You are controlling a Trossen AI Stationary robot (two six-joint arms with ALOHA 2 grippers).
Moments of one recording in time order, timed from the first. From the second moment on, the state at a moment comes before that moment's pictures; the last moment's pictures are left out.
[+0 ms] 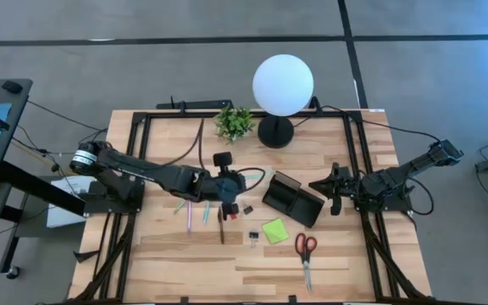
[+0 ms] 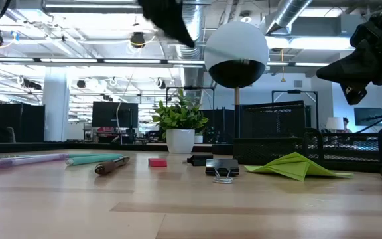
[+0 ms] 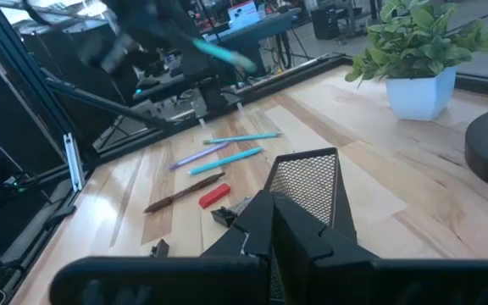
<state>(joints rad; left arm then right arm) -0.21 1.63 1.39 -0.58 -0.57 0.07 0.43 0.25 0.01 0.08 0.55 0.41</state>
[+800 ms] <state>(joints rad) -0.06 1.96 2.05 -1.02 -0.33 0.54 0.47 0.25 0.03 0.01 0.45 0.52</state>
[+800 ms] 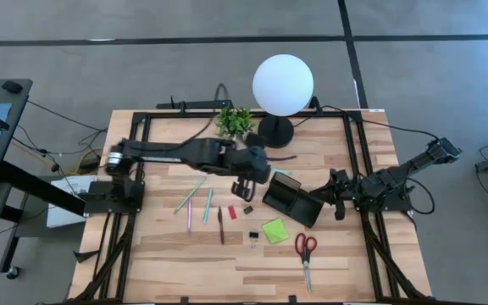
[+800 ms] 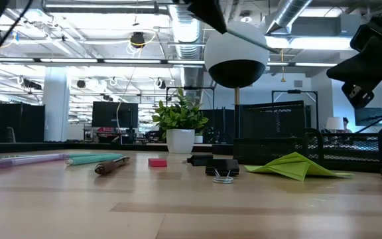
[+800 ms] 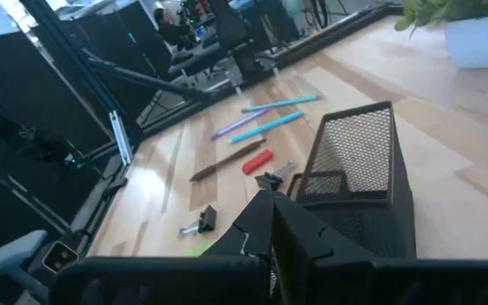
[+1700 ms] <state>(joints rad) -0.06 2.27 2.35 -1.11 -0.43 0.92 0.47 0.41 0.03 0.01 0.44 0.54</state>
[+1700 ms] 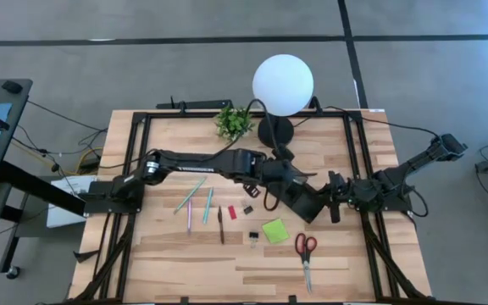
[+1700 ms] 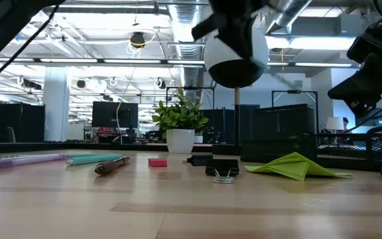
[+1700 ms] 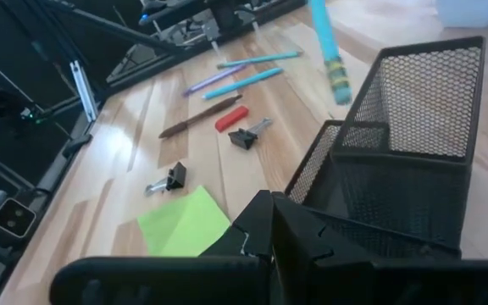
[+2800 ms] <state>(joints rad) -0.06 2.35 2.35 -1.07 -0.51 1.12 0.47 0.41 0.03 0.01 0.47 0.56</state>
